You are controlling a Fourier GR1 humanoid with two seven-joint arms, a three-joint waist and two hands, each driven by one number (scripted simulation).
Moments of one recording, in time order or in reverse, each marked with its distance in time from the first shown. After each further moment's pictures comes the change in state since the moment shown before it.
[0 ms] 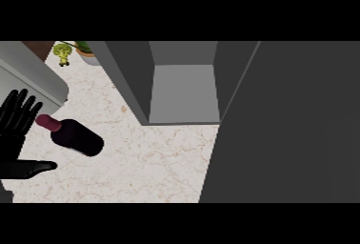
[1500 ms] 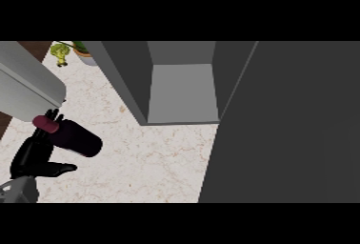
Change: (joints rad) left arm -0.217 0.060 0.004 0.831 -0.213 -0.153 -0.498; right arm -0.006 -0.117 0.066 0.004 0.014 -0.104 -0.054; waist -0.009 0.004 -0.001
